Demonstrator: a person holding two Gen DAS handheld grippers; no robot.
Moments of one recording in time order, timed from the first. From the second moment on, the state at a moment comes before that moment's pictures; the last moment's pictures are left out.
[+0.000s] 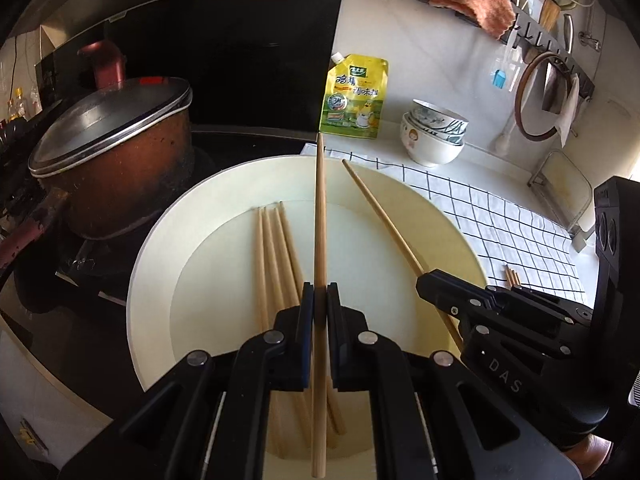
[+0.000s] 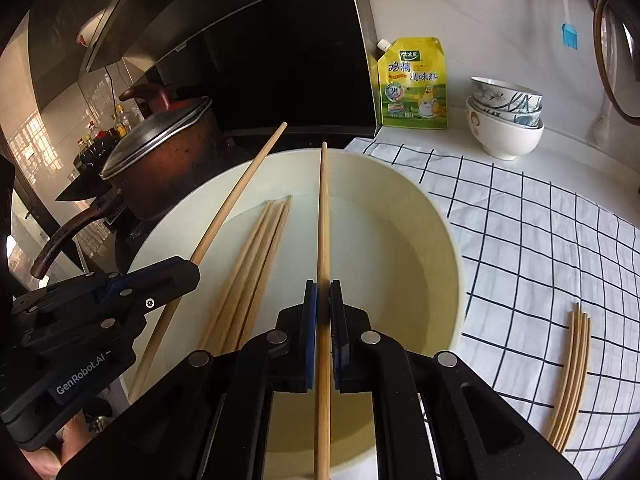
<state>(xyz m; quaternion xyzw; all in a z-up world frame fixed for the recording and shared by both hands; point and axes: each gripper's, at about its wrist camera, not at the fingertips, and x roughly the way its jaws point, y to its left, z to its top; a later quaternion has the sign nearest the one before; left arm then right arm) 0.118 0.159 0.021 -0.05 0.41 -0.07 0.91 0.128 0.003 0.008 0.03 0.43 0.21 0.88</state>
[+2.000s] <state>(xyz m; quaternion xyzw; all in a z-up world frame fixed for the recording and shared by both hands) 0.070 0.104 0.015 -0.05 0.41 -0.09 0.91 0.054 -0.094 0.021 0.05 0.39 0.14 0.91</state>
